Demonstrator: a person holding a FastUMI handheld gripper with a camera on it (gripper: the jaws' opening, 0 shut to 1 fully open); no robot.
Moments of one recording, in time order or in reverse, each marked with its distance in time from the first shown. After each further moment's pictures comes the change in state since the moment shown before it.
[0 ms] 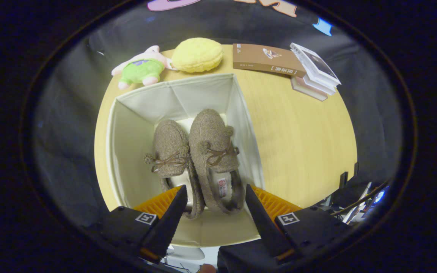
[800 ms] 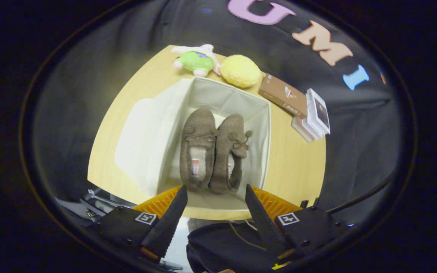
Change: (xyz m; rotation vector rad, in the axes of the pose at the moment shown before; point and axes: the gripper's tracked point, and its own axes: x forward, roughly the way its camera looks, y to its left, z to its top) arm -0.091 0.059 -0.038 -0.436 -0.158 -0.121
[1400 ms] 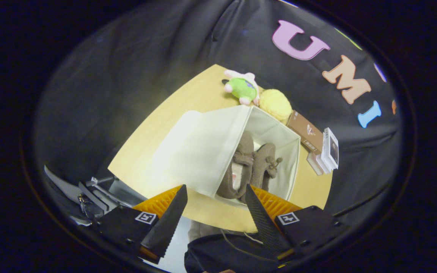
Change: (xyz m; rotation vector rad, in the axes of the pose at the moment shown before) arm -0.059 0.068 0.015 -0.102 -0.266 0.097
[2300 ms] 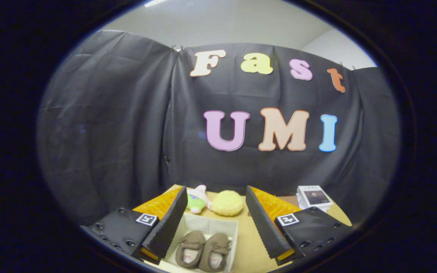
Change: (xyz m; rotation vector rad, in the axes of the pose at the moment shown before) arm -0.061 -0.244 0.088 0.393 -0.976 -0.082
